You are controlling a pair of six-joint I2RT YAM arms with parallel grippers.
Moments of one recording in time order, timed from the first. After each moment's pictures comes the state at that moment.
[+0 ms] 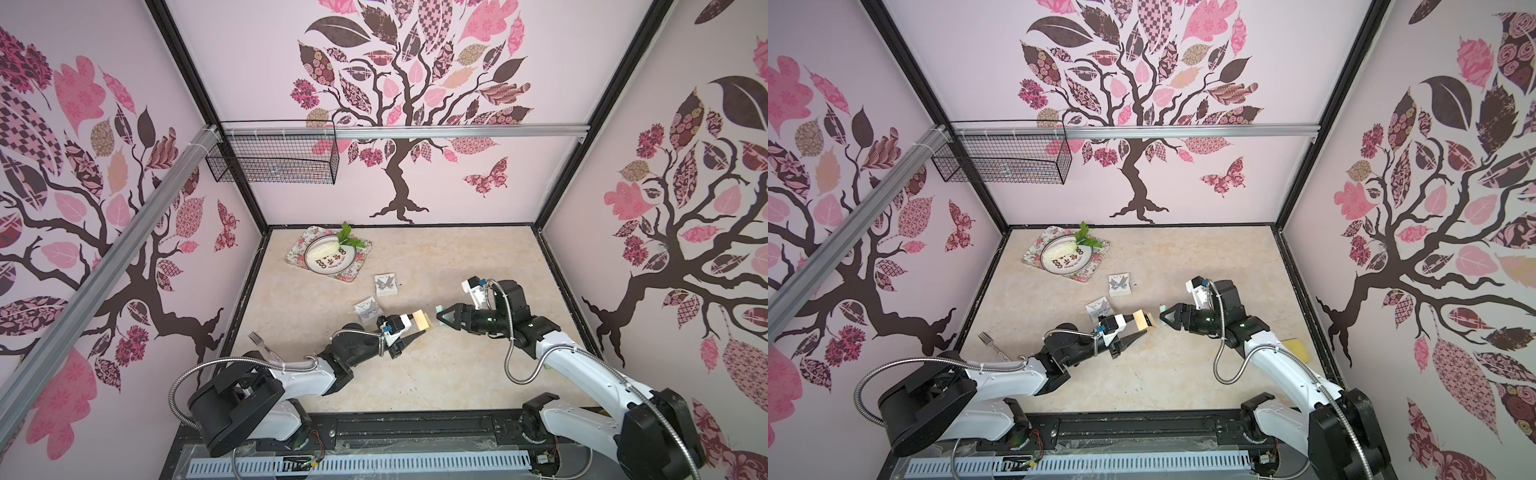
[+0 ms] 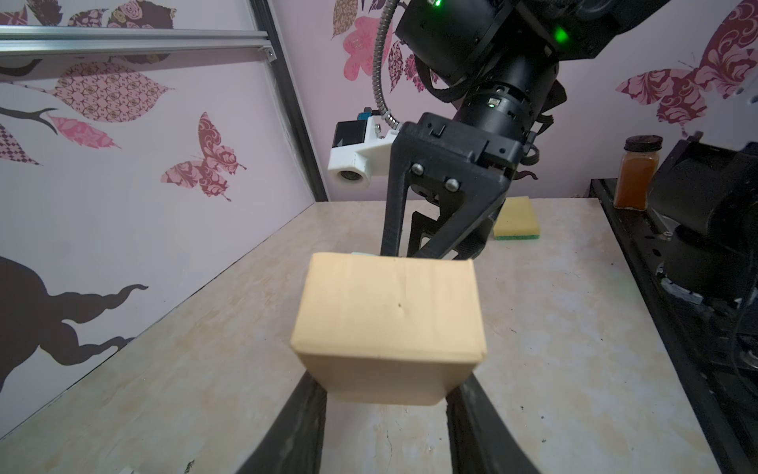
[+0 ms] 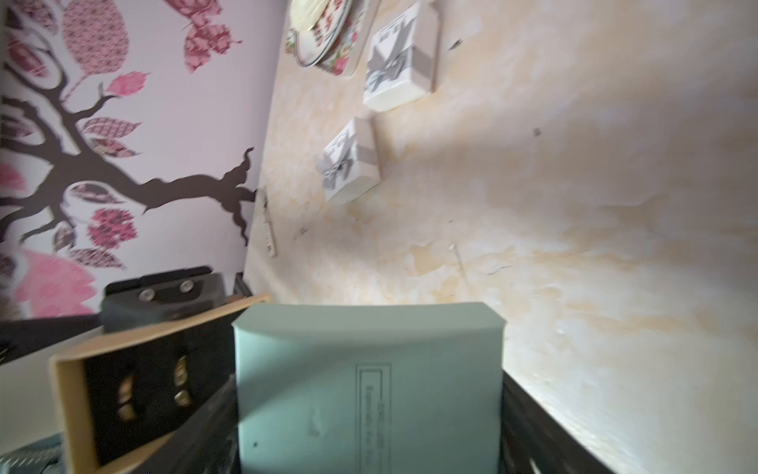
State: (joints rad) left arm -0.84 1.35 0.32 1.05 0.29 0.21; right arm 0.37 1.10 0.64 -0.23 -0.55 0.61
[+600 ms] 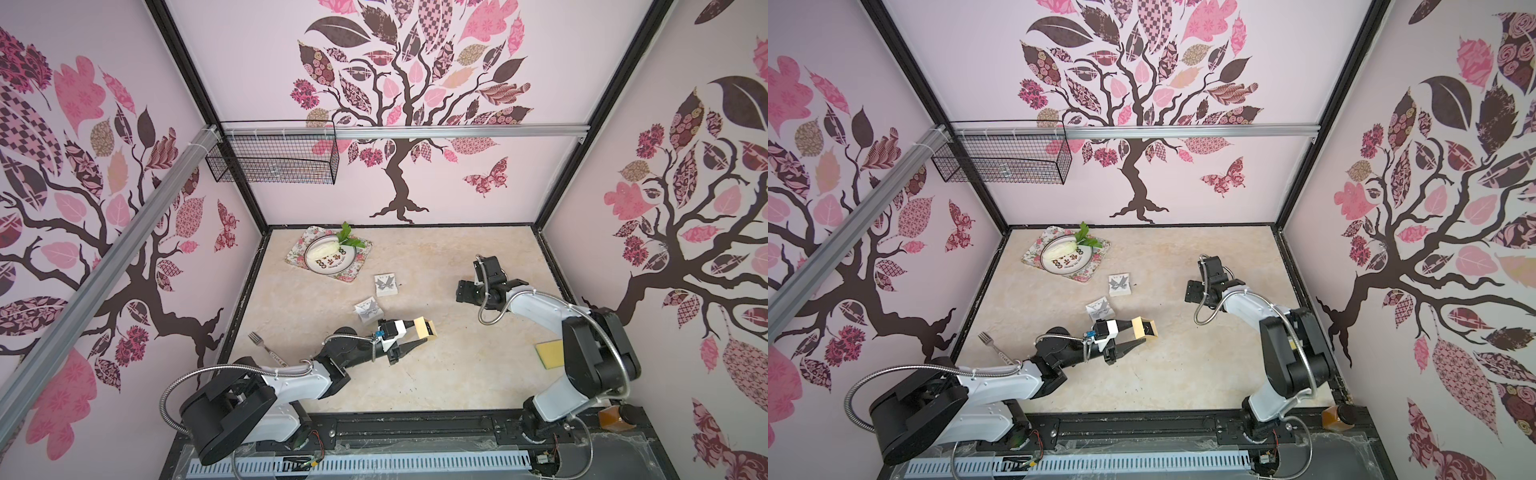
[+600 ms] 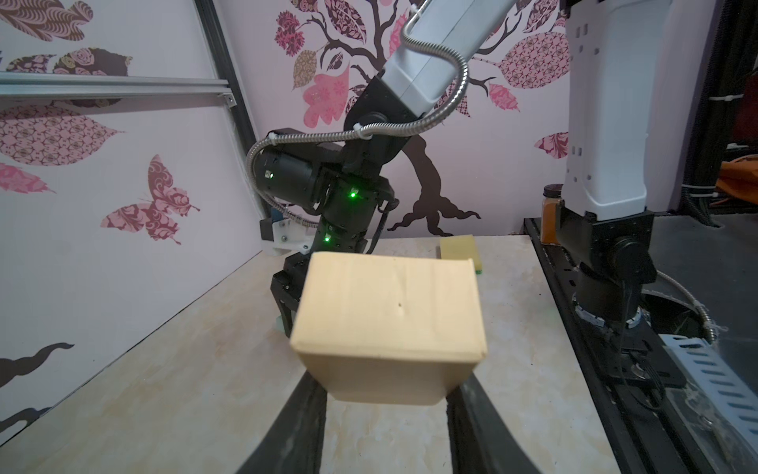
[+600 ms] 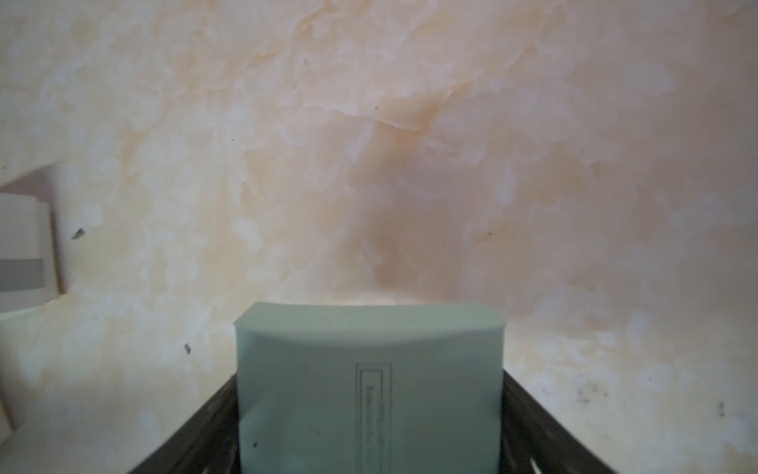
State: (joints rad) left arm -0.84 1.31 0.29 1.13 0.45 0.13; right arm 0.28 1.65 0.97 -0.31 0.06 0.45
